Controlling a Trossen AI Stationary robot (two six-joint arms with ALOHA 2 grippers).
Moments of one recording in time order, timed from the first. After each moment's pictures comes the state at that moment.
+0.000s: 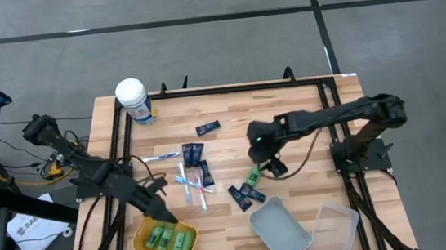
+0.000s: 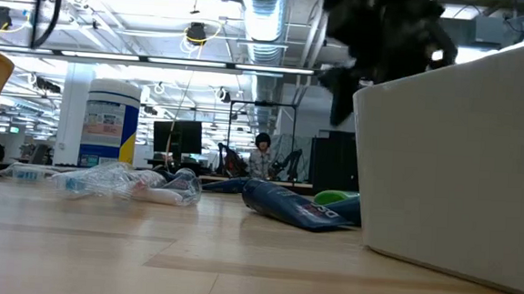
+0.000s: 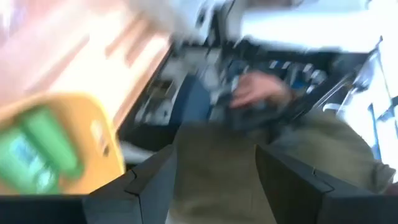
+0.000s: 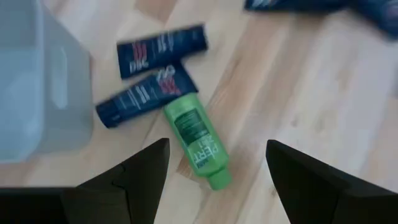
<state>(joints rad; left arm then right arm) -0.63 0.90 0.59 -0.03 -0.04 -1.59 -0.04 1.58 1.11 -0.65 -0.23 -0.46</state>
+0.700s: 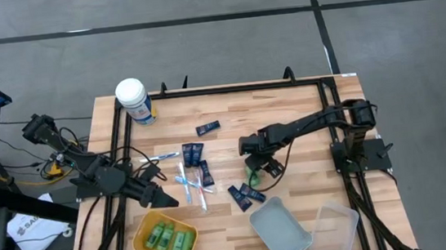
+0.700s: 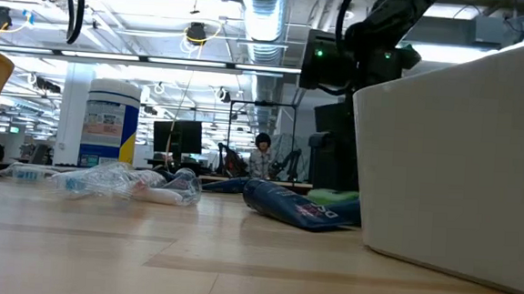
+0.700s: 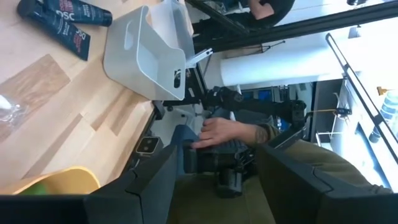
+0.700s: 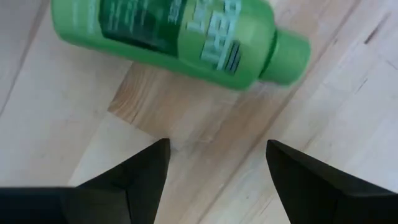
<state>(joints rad) -0.63 0.81 0.59 -0.04 -0.26 -1.44 -0.03 1.86 1.11 -0.68 -0.01 -0.61</state>
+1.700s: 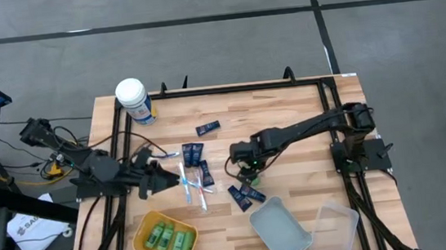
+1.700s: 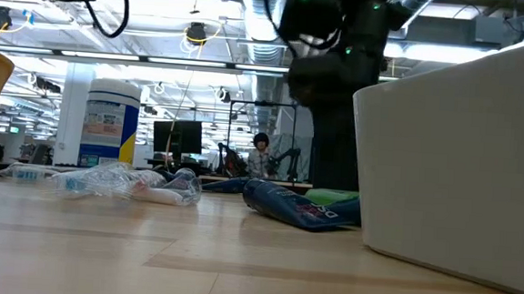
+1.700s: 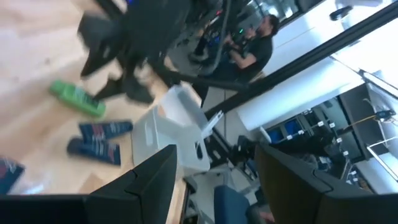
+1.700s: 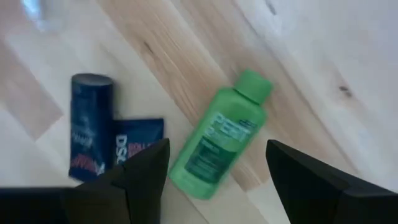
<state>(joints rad) -0.54 0.72 0.59 -0.04 -0.44 -1.04 0.06 1.88 1.33 -0.81 -0.03 0.73</state>
